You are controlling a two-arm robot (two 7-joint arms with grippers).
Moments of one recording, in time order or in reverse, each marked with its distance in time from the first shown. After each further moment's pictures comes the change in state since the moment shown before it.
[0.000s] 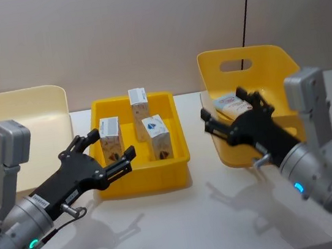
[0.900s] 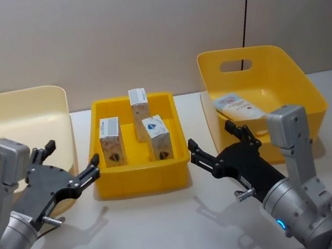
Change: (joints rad) left arm 0.107 0.049 -0.001 -0.130 0.212 0.017 0.370; right arm -0.101 -0.071 -0.061 -0.041 -0.026 -0.003 -0.111
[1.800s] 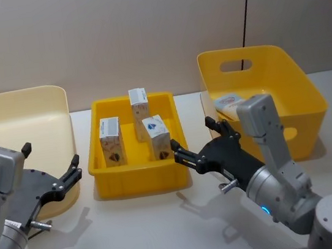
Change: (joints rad) left arm 0.048 0.021 -0.001 -0.057 0.095 0.008 0.165; right arm 0.108 0.008 -0.043 0.064 -0.042 0.074 0.067
